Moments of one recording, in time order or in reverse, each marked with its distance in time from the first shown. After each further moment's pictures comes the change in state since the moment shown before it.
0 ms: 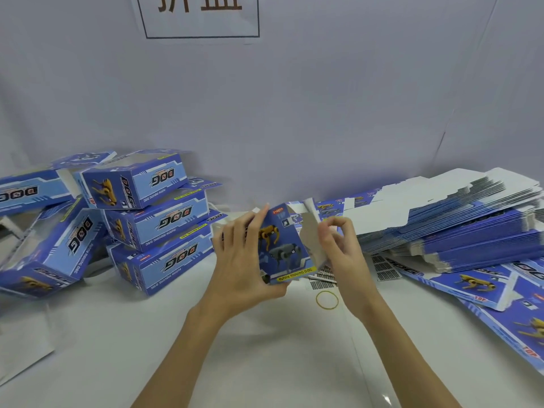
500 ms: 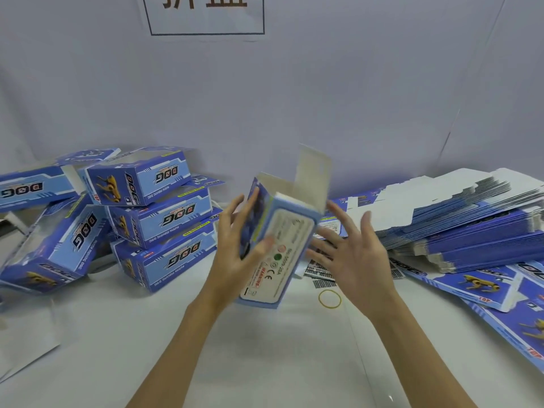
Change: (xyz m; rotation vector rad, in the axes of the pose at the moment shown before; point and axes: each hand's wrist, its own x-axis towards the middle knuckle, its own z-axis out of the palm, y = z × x) left_hand 0.006 -0.002 -0.014 -0.629 0.032 -0.245; right_hand 0.008 -0.006 -0.012 0.350 -0.039 0.253
